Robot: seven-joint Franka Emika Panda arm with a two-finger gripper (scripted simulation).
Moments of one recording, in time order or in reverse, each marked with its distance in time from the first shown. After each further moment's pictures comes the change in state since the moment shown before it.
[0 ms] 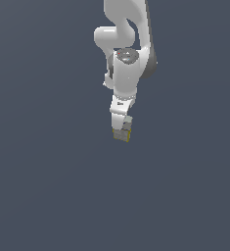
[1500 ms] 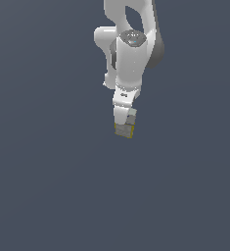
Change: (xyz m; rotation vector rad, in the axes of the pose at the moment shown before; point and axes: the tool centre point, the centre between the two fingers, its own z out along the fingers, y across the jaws) arm 0.013 0.009 -0.048 -0.001 0.000 -0.001
